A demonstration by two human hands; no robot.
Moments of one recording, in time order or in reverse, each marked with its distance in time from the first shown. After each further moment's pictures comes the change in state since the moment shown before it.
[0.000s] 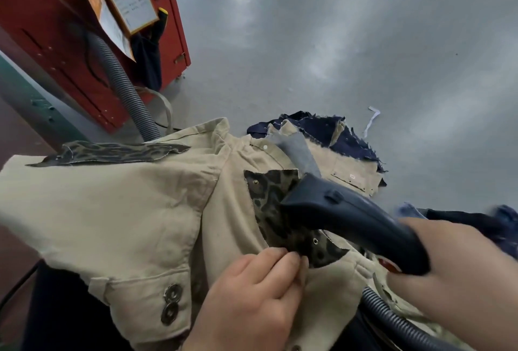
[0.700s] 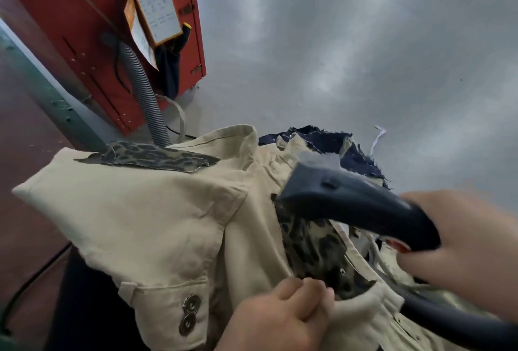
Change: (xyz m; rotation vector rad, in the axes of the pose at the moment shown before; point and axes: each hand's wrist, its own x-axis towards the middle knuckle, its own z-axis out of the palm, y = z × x) left_hand -0.014 0.012 0.005 -0.081 -0.168 -0.097; right_hand 0.018 -0.031 -0.034 -0.134 -0.035 -0.057
